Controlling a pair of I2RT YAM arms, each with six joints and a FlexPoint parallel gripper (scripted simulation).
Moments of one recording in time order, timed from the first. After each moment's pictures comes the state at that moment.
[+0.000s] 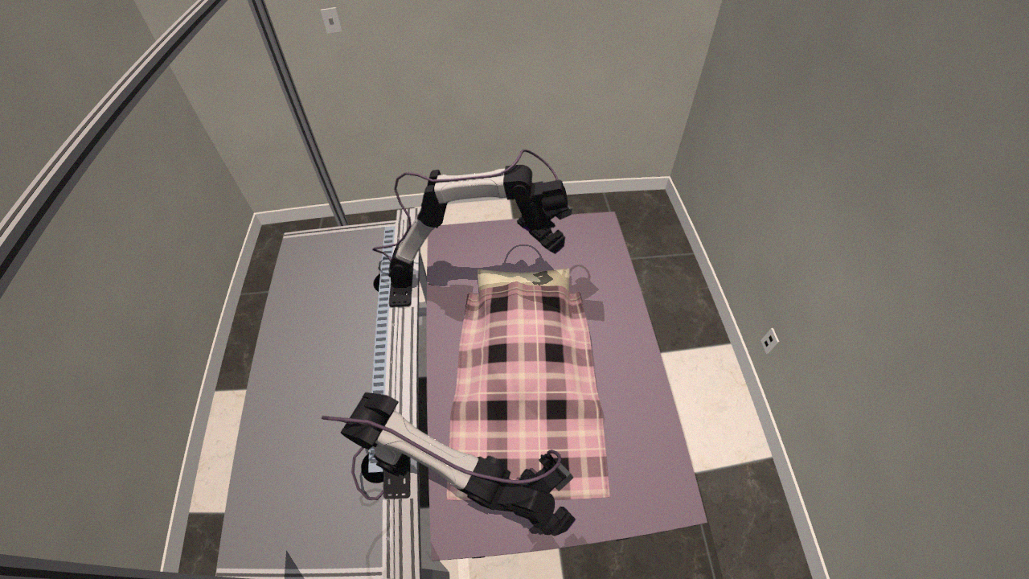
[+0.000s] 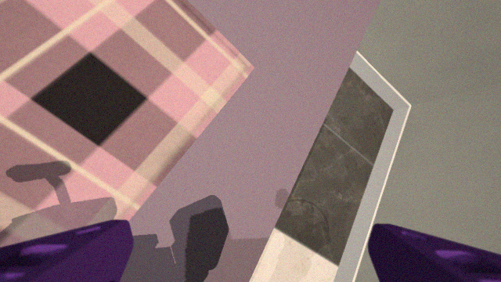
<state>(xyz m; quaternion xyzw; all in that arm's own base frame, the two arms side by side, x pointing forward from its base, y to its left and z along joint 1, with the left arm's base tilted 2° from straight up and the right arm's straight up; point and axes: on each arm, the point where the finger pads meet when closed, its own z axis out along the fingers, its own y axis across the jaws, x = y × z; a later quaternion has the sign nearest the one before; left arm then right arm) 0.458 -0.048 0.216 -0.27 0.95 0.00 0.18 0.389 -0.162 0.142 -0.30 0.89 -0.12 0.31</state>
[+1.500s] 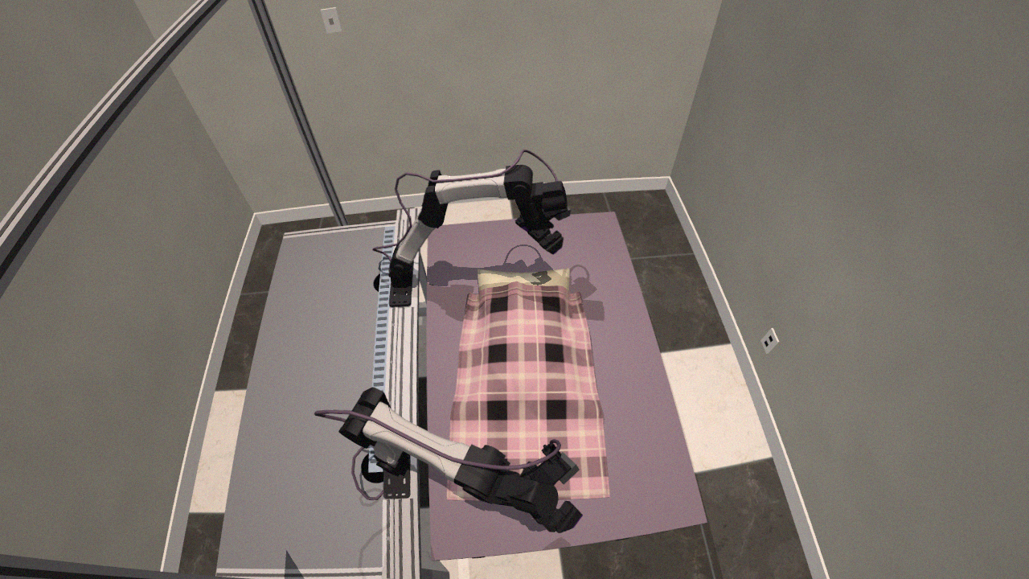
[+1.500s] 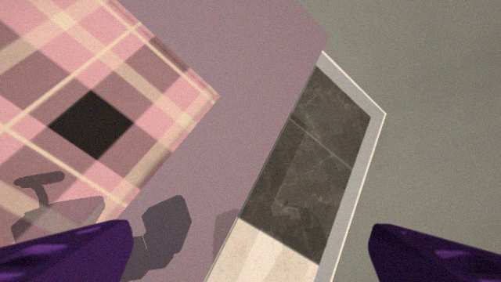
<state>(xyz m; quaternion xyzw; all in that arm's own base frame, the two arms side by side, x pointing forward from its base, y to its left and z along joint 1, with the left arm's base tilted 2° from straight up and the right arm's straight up) 0.451 -0.048 0.214 -0.27 0.95 0.01 0.16 0.395 -0.165 0.221 -0.31 0.88 -0.14 0.33</state>
